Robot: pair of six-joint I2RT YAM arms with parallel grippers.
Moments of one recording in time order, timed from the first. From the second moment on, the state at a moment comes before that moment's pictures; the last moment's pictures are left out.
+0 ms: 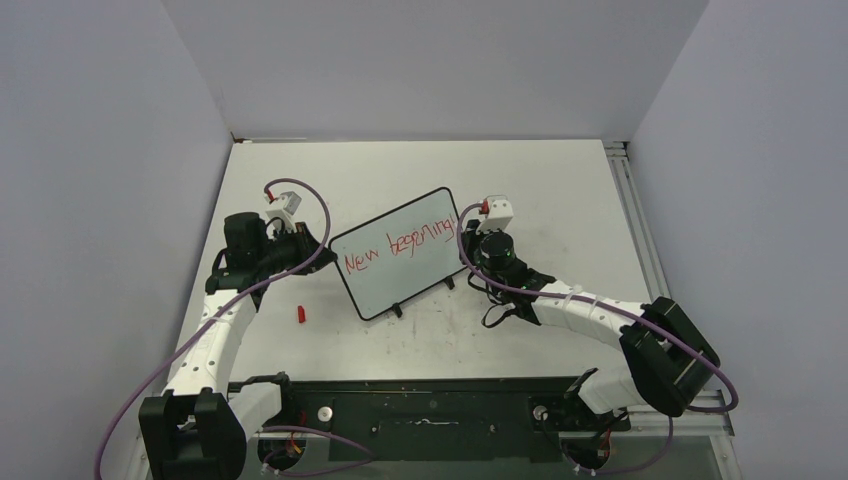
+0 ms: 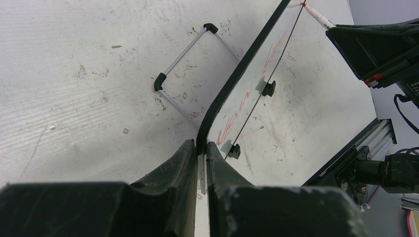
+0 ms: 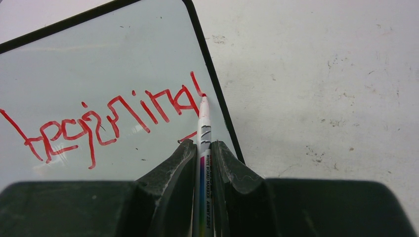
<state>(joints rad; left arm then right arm) 0.04 1.05 0.73 -0.31 0.66 -0.25 0.71 1.38 0.67 0.41 0.38 0.33</state>
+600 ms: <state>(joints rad) 0.04 1.05 0.73 -0.31 0.66 -0.25 0.71 1.38 0.66 0.39 0.40 0.34</state>
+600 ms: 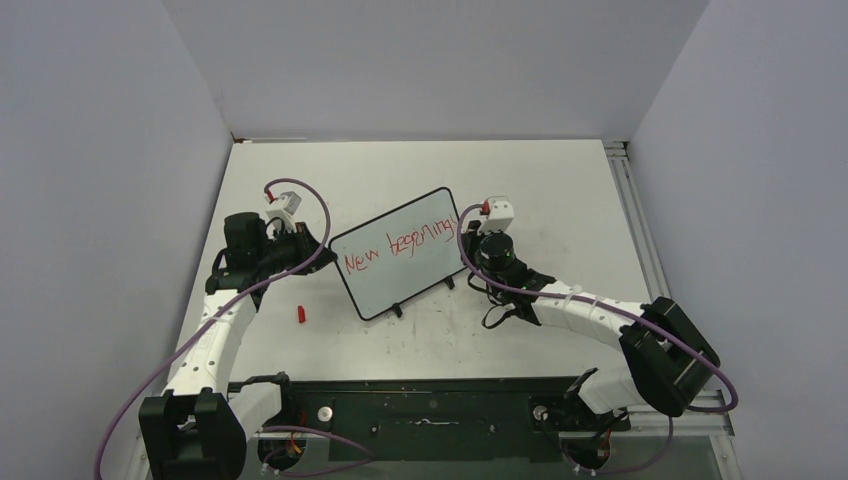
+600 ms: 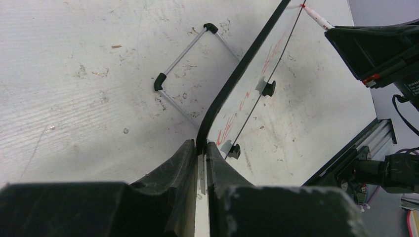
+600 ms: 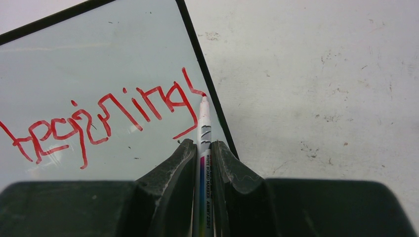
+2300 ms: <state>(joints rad) 0.04 1.05 0.73 -0.31 0.66 -0.25 0.77 1.19 0.63 0.31 0.44 0.34</state>
